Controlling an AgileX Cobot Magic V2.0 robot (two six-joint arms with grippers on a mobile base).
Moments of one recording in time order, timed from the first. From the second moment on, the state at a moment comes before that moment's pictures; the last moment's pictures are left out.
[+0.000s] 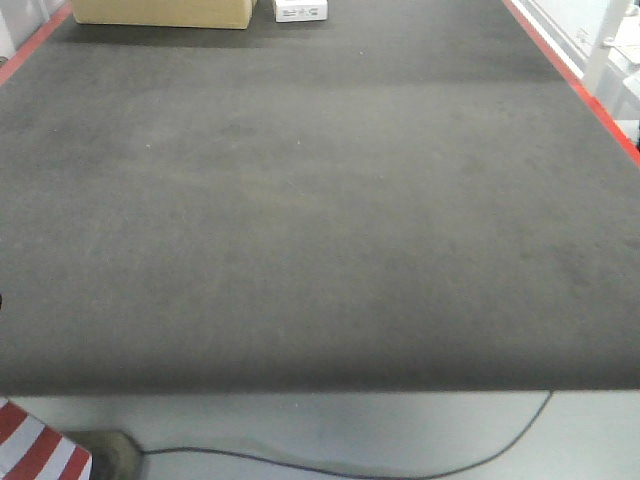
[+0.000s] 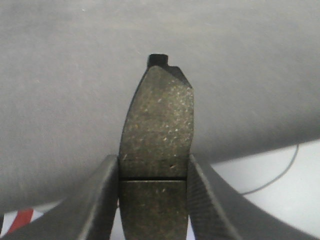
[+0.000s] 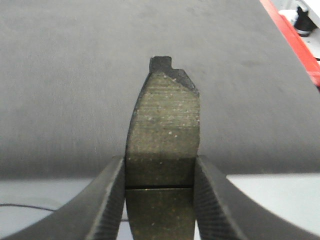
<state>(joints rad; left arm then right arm) -0.10 0.49 -0.48 -0.17 0.61 0.19 -0.04 0.43 -0.38 -0.03 0.54 0.00</state>
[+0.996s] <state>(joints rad) -0.10 0.49 -0.48 -0.17 0.61 0.19 -0.04 0.43 -0.38 -0.03 0.54 0.00</state>
